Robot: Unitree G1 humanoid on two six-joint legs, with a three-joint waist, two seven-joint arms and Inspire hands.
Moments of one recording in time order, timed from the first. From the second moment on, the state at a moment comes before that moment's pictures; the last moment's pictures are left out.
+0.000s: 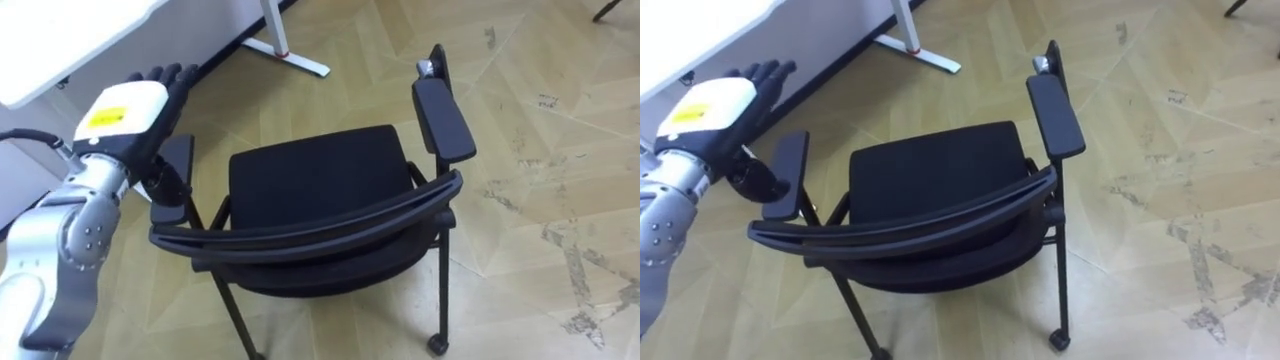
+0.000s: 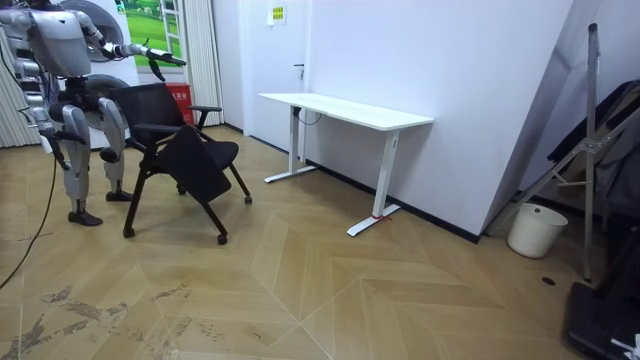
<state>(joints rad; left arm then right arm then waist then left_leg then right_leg) -0.11 0.55 -0.06 -0.20 0.82 0.19 -0.36 -0.02 -0.29 -0.18 1.38 0.38 0.04 0.09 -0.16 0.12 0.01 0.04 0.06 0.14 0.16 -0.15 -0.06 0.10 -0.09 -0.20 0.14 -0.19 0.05</state>
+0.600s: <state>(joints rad) -0.29 0.73 -0.03 -0.30 0.62 0.30 -0.69 0.00 -0.31 -0.23 1.39 0.37 0.04 0.08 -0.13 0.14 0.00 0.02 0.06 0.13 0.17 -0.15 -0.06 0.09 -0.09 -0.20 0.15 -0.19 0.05</state>
